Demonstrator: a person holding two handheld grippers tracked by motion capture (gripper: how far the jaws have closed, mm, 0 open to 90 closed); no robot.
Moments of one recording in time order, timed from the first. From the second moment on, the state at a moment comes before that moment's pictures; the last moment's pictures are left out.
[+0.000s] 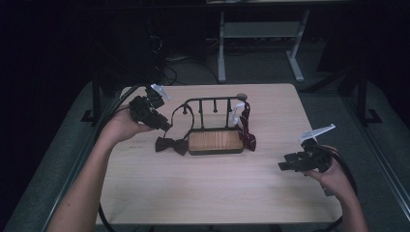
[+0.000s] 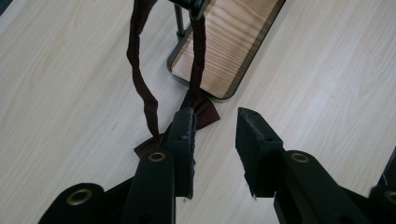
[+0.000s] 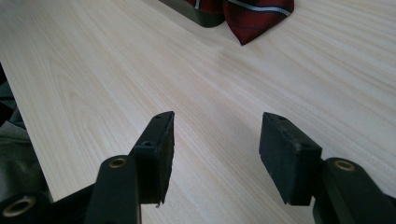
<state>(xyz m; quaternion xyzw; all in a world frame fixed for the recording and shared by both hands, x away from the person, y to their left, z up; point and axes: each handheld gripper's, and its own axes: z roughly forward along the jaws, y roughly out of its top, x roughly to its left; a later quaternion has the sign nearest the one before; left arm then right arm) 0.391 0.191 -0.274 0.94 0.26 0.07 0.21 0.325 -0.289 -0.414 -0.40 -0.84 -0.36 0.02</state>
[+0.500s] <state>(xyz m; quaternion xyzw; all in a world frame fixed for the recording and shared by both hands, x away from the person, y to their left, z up) 0.381 0.197 -0.282 0.94 0.25 0.07 0.22 0.325 -0.288 -0.415 -0.40 -0.84 -0.35 0.02</state>
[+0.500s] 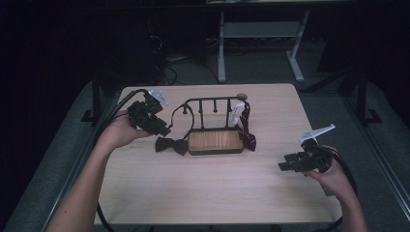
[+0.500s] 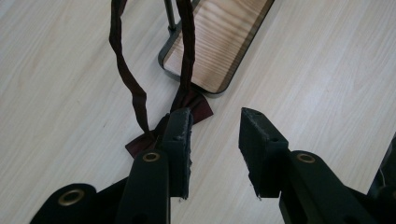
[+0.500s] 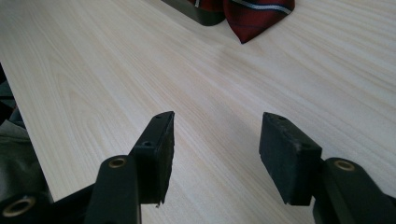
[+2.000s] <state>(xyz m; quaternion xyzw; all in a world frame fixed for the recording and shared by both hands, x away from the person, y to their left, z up) 0.359 0.215 -0.323 0.93 0.26 0.06 0.24 0.325 -0.287 -0.418 -0.40 -0.85 -0.35 0.02</state>
